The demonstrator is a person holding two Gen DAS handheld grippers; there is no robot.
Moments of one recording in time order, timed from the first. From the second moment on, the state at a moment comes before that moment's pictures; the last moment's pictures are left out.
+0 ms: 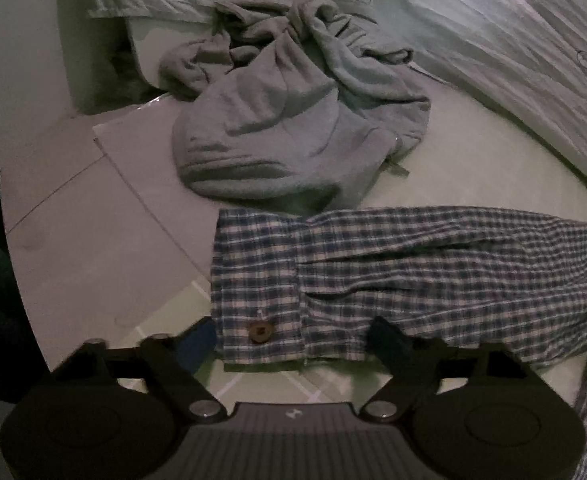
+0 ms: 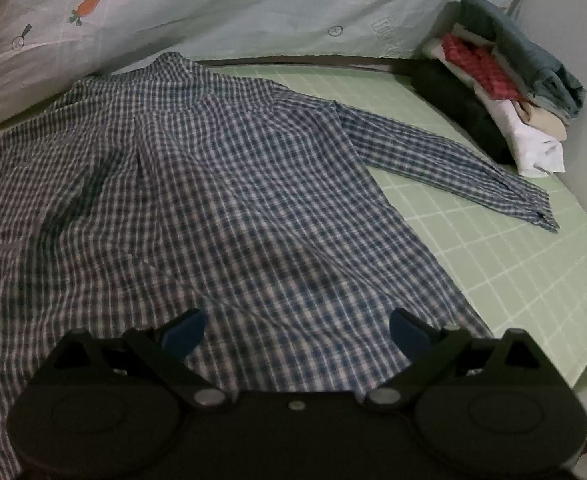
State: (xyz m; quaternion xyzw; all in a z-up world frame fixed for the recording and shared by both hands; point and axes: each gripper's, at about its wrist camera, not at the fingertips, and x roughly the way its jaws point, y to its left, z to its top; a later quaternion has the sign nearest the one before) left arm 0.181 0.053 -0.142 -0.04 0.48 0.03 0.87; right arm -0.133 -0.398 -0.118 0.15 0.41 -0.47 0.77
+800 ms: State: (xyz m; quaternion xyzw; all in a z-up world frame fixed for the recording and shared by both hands) left arm 0.105 -0.124 -0.042 -0.02 0.38 -0.22 0.90; right arm -0.194 -0.431 -0.118 0.20 0.36 -0.49 0.77
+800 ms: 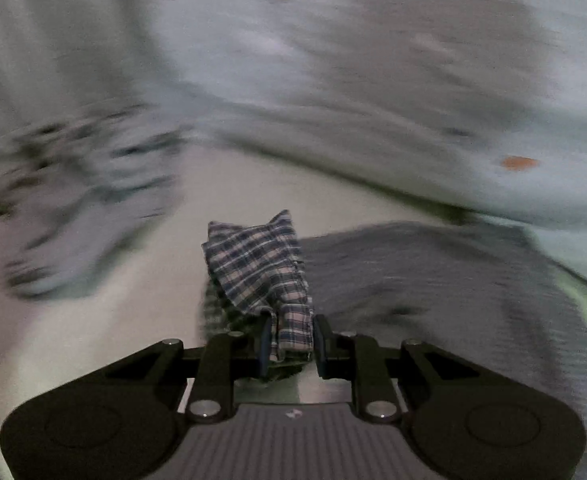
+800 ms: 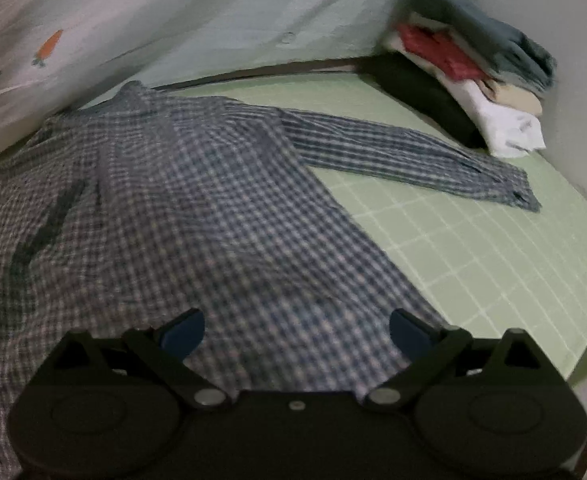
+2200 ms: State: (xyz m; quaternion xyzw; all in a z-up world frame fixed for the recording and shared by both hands) left arm 0.095 -0.055 -0.088 0.08 0.47 -0.22 0.85; right arm -0.025 -0.337 -0.144 0.23 0.38 -0.25 0.86
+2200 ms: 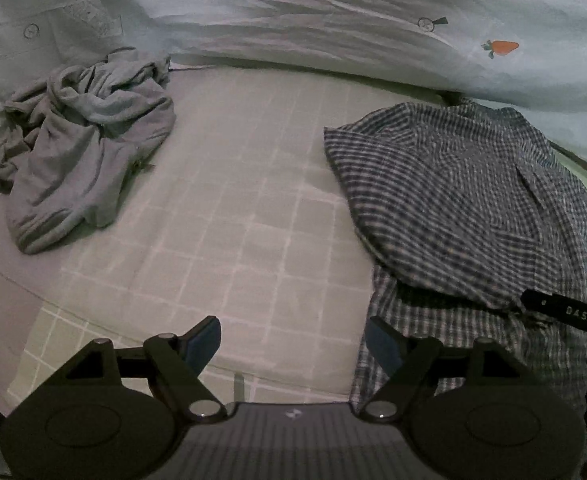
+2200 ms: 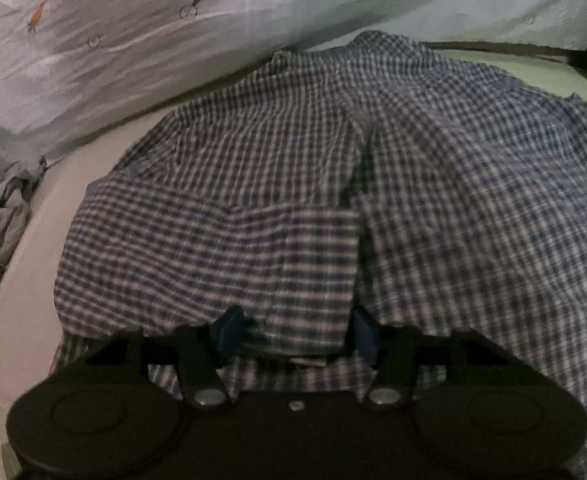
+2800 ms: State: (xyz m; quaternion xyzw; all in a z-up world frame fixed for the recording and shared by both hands) left arm 0.051 -0.131 -0.093 0.08 0.48 -0.24 0.84; right arm -0.064 -0.394 -0.054 0.12 0.28 -0.25 0.92
